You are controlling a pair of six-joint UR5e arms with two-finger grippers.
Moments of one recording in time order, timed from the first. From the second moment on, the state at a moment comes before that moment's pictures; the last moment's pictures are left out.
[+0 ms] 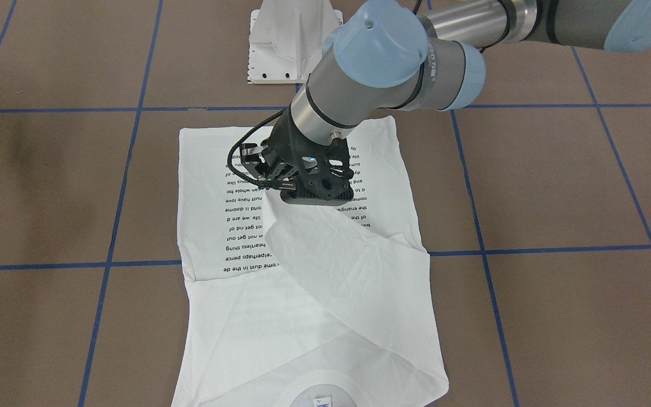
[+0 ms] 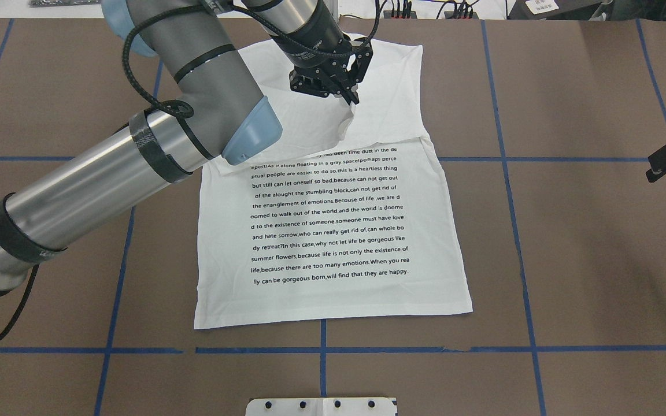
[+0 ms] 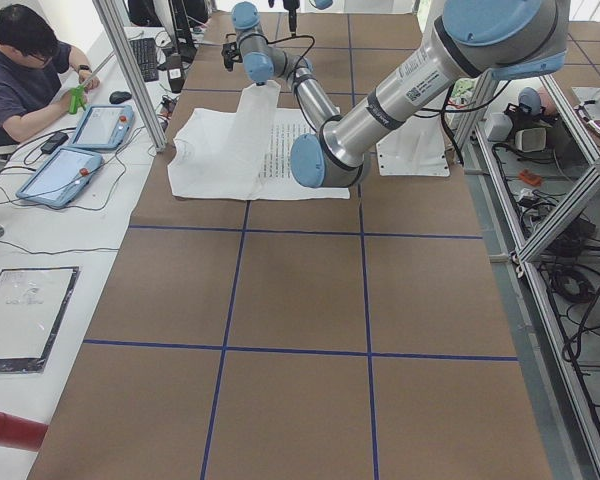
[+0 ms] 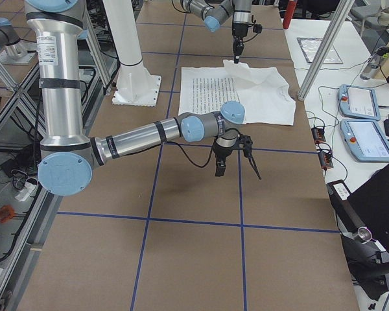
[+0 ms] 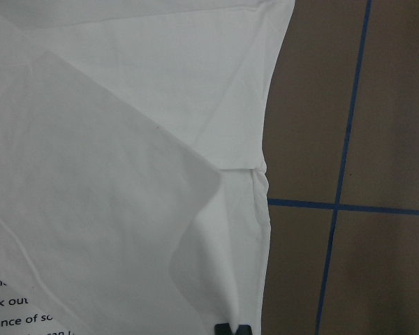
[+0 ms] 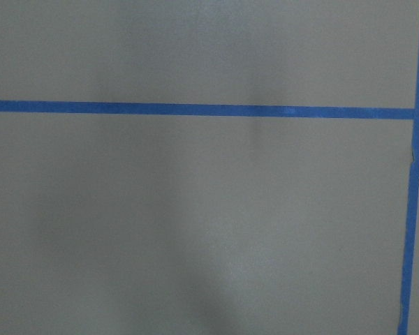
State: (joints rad) left arm -0.79 -2.60 -1.36 -1.91 -2.32 -1.41; right arm 1.21 -1.54 1.84 -1.65 2.27 0.40
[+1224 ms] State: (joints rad) left arm -0.71 -2.71 -1.08 -2.14 -2.21 -1.44; right arm 1.21 -1.50 1.79 -1.64 2.27 0.40
